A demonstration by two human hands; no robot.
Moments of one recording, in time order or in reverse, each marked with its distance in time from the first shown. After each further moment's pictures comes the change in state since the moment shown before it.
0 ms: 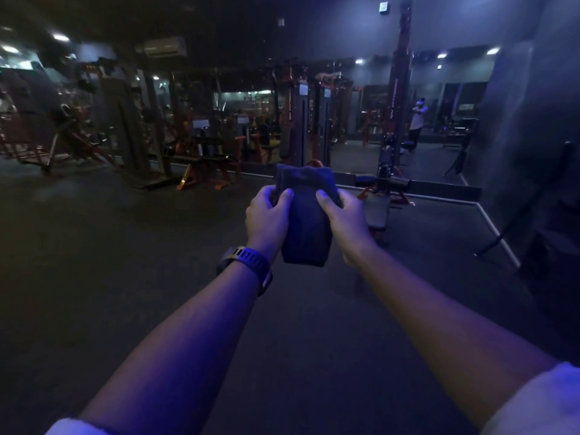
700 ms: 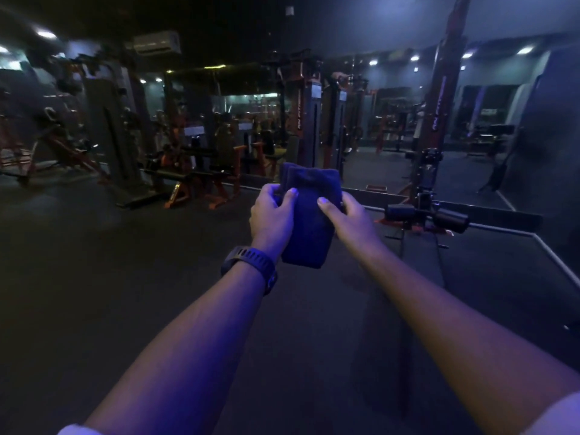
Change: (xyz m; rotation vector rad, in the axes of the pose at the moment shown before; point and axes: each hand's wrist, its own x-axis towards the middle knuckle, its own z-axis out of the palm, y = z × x) left_hand 0.726 -0.293 0.264 0.021 0.025 0.008; right_hand 0.719 0.329 0.149 -0.154 -0.153 -0.007
